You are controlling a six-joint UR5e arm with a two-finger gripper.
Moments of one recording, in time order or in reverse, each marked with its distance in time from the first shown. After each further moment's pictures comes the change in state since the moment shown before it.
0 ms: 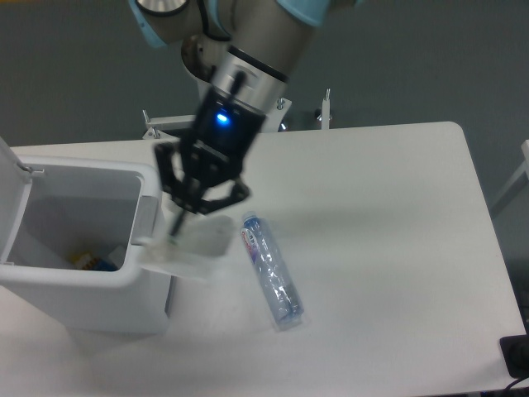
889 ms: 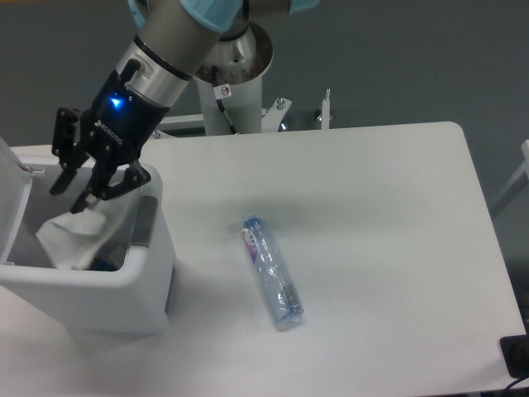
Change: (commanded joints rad) arm -0.108 -0.005 -0.015 0.008 0.000 0.015
